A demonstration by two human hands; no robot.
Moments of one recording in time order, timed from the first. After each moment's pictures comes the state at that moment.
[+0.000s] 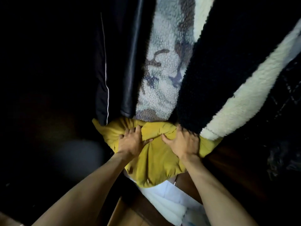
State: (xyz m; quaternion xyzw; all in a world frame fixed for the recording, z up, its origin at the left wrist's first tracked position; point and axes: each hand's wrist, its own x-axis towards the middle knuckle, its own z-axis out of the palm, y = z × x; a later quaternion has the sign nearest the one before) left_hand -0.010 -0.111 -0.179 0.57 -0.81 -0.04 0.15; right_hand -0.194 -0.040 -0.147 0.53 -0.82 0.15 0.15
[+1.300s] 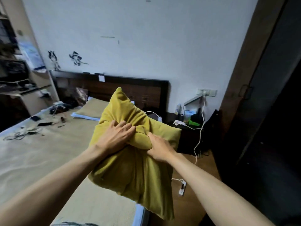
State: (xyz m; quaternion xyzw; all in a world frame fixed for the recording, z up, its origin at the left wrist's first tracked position) left_hand 0.655 0.394 -0.071 0.77 -0.58 0.24 -0.08; right_hand 0.526 0.230 -0.112 0.97 -0.14 0.09 -0.18
